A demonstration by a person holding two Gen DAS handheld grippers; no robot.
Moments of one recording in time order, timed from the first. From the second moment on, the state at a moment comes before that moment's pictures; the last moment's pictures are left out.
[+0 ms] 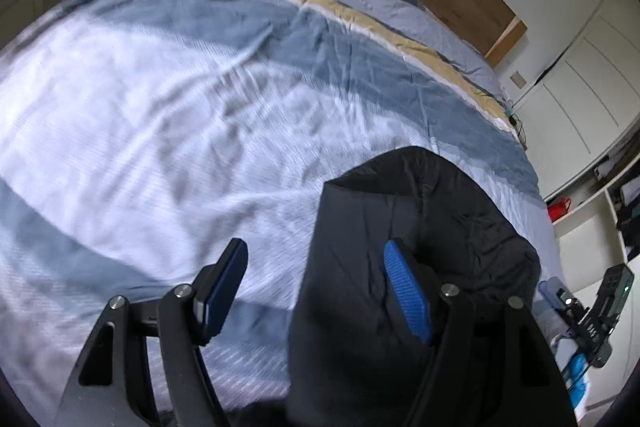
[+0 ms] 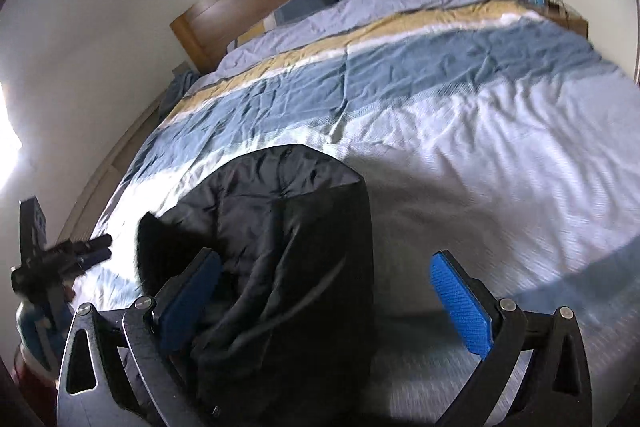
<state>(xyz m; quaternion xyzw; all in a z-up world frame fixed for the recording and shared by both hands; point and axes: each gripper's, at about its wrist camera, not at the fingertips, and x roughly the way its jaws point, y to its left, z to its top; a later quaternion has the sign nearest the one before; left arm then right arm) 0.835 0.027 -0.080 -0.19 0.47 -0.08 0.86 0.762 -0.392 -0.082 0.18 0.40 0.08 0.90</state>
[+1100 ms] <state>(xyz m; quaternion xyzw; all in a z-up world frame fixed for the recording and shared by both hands) 0.725 0.005 -0.012 -0.18 0.43 -0.16 0.87 0.683 -0.356 -0.005 0.16 0.39 0.21 0.88</state>
